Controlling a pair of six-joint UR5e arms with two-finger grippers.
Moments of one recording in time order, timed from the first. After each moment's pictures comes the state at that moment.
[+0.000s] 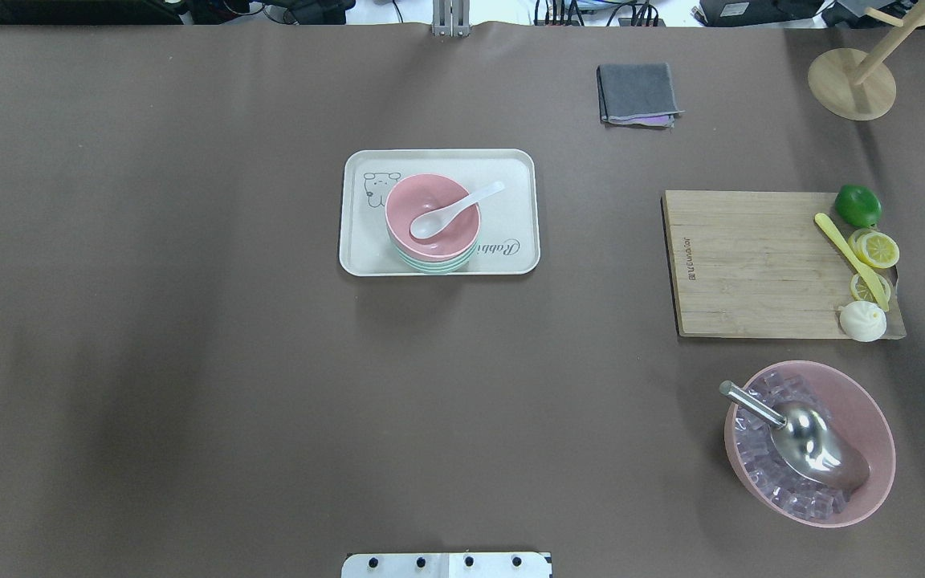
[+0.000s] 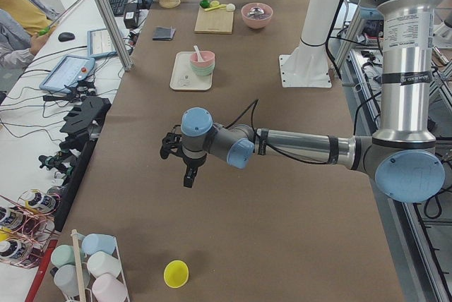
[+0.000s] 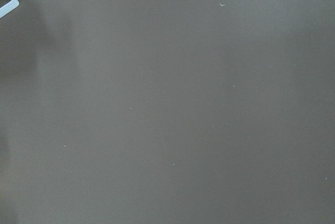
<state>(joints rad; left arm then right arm) -1.38 -1.51 -1.69 -1.92 -2.31 -0.25 1.34 -1.50 1.58 -1.31 2.28 0.19</state>
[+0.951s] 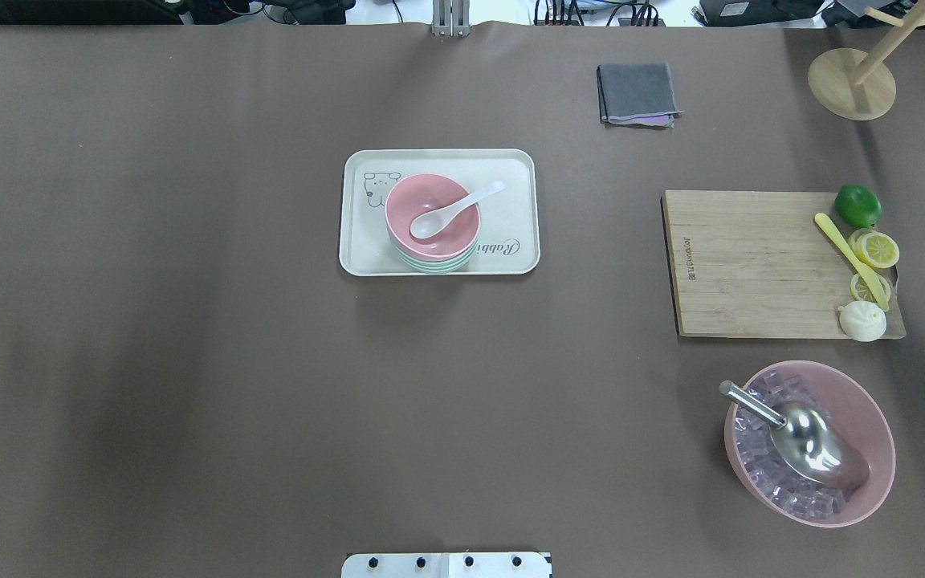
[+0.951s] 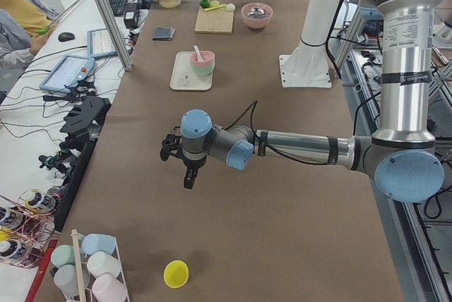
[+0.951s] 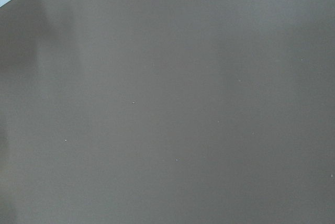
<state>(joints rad) -1.37 -1.51 -1.68 -1.92 -2.32 -0.25 1.34 -1.50 1.58 -1.31 2.29 0.19</state>
